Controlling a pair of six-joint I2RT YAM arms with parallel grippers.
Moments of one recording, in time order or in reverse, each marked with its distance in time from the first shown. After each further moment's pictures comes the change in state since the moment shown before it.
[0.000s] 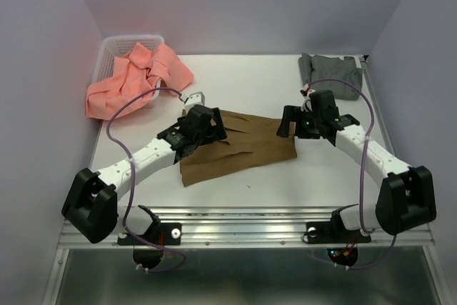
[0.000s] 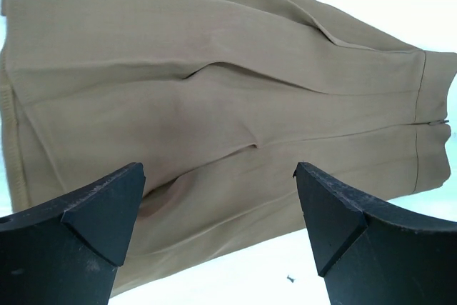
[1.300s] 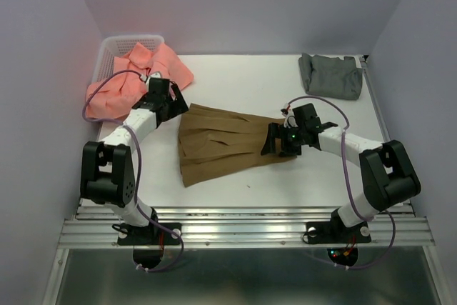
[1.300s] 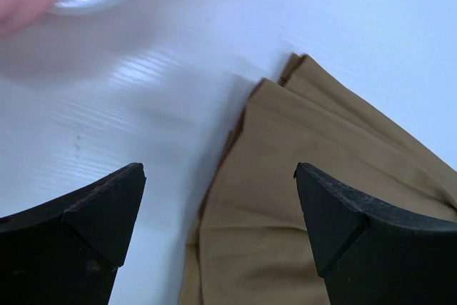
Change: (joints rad) left arm 0.496 0.282 0.196 0.017 0.107 0.199; right arm 0.068 0.178 -0.128 0.169 -0.220 0.048
